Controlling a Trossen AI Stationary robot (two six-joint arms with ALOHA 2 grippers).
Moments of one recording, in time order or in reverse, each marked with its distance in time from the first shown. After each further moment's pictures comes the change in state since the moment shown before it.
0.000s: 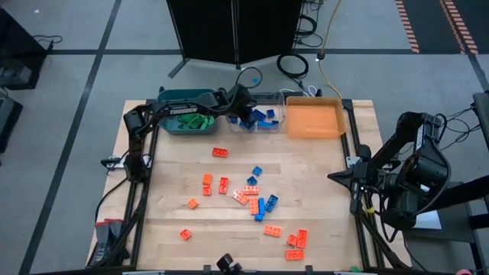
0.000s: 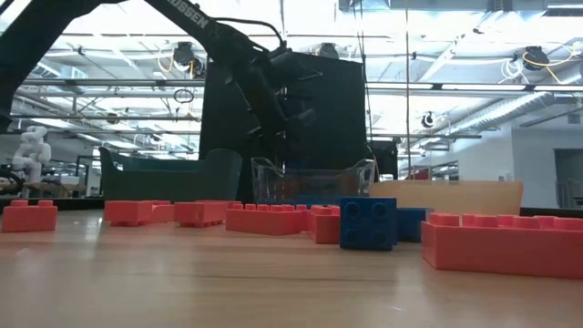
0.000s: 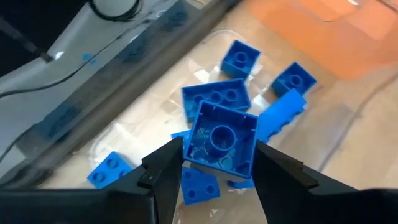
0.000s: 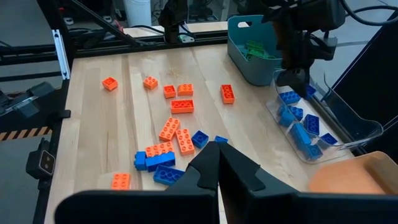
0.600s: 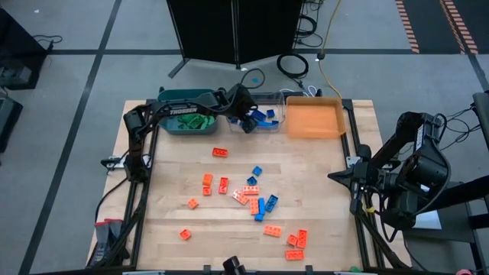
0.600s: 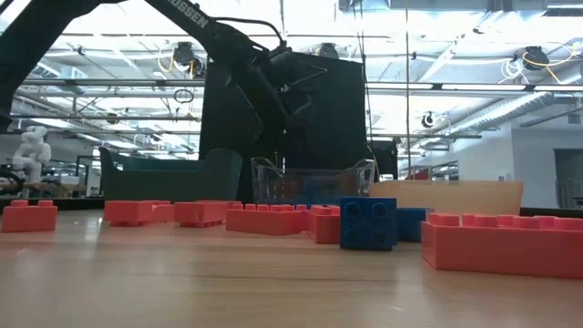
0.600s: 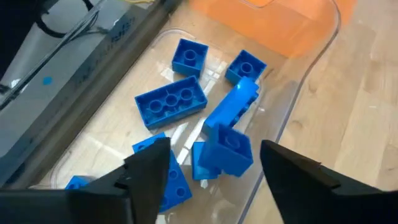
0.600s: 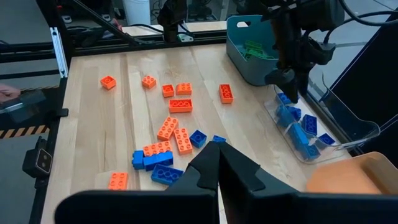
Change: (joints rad) left arm 0.000 0.000 0.000 0.013 0.153 0.154; right arm 0.000 0.000 0.000 -0.008 0.000 -0.002
